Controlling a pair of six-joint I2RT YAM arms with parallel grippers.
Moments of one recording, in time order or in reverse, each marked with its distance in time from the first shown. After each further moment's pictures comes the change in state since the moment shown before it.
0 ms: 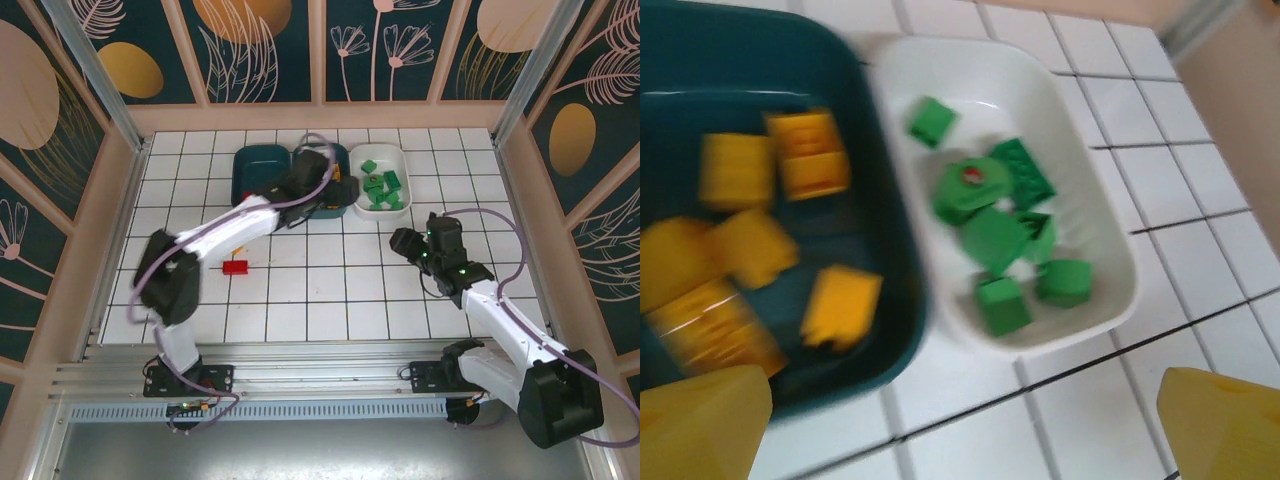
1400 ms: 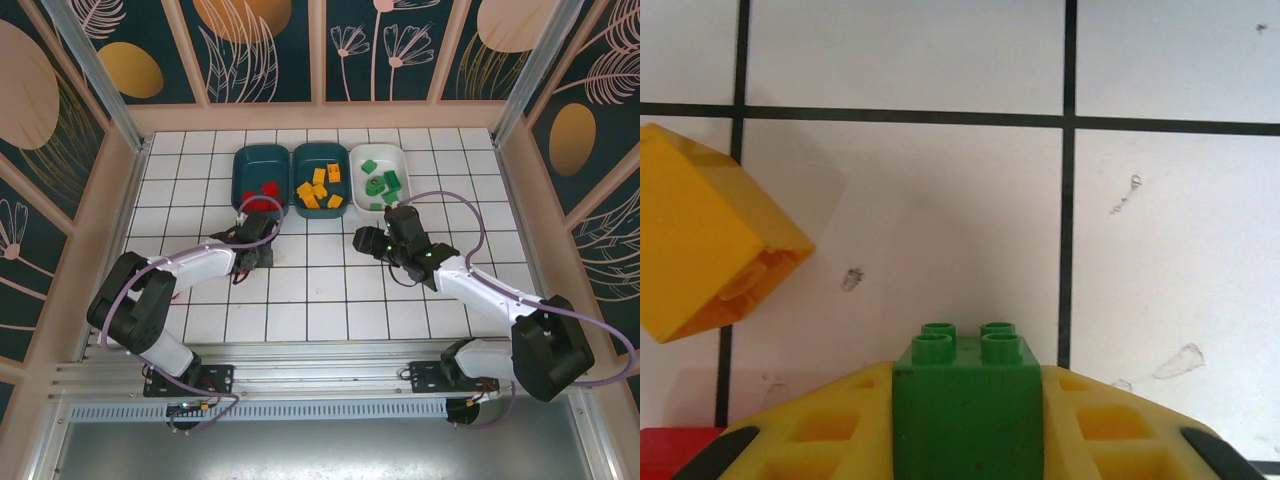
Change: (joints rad) left arm 0.156 -0.149 -0.556 -0.101 -0.132 0.035; right arm 0.212 0.247 0.159 0.031 0.010 -0.008
